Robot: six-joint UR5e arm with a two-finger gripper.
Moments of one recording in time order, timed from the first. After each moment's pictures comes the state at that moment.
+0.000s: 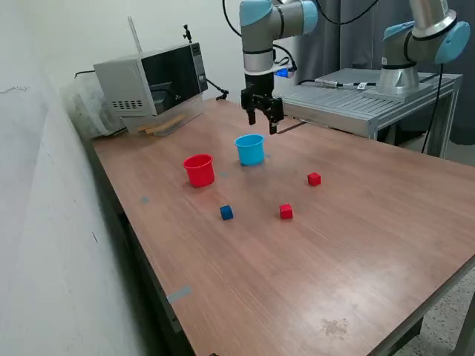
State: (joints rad) arm -0.11 -1.05 1.59 -2.15 -1.68 2.96
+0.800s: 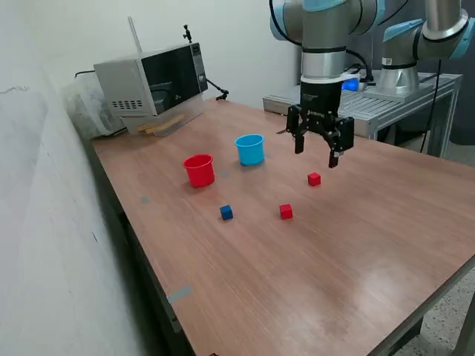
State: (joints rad) arm 0.21 -0.86 1.28 -2.08 -1.64 3.29
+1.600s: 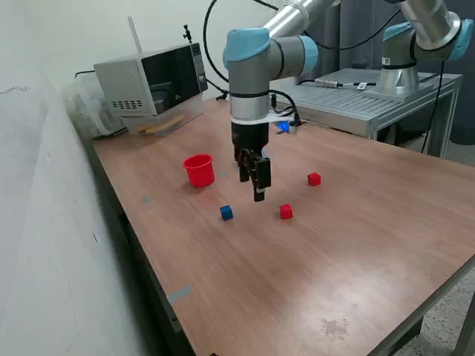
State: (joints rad) arm 0.09 -0.60 0.94 -2.04 -1.63 3.48
